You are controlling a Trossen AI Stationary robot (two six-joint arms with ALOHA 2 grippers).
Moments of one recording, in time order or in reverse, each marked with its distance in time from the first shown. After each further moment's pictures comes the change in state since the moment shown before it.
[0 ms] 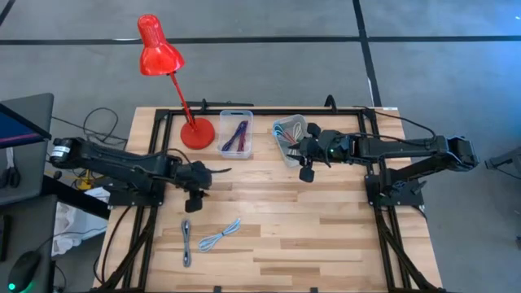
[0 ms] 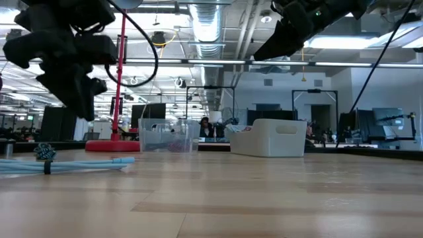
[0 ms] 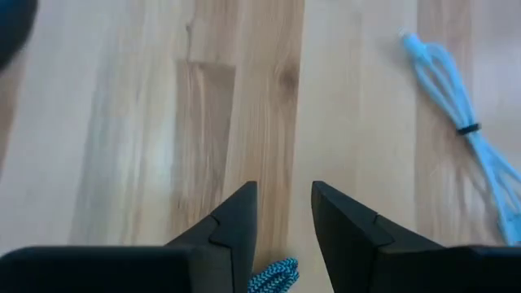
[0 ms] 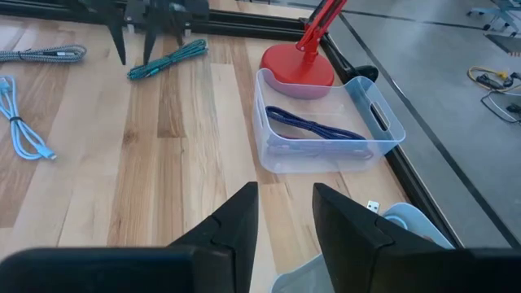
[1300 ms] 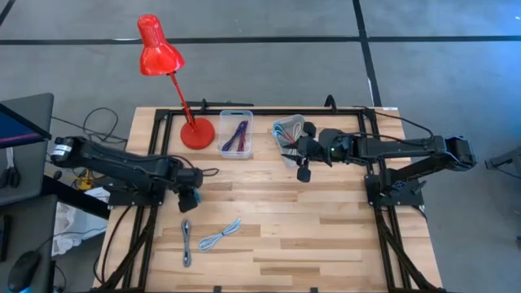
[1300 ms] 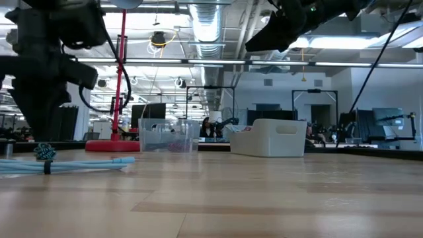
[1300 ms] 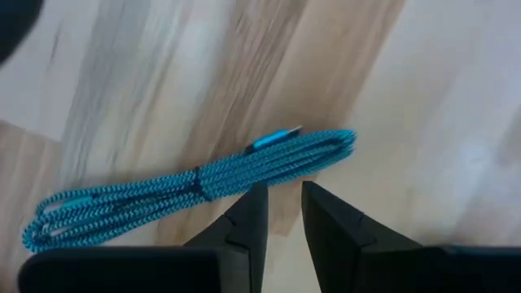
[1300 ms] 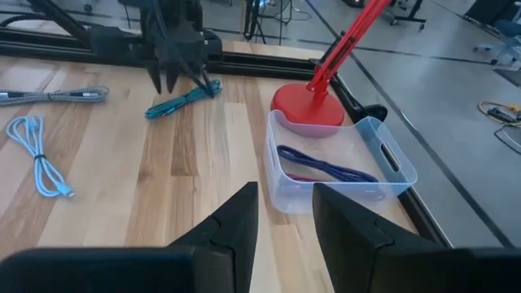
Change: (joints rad) left arm -0.023 0.034 0.006 -0.312 -0.042 -0.313; right arm 0.002 0.021 0.000 0.128 -0.054 -0.016
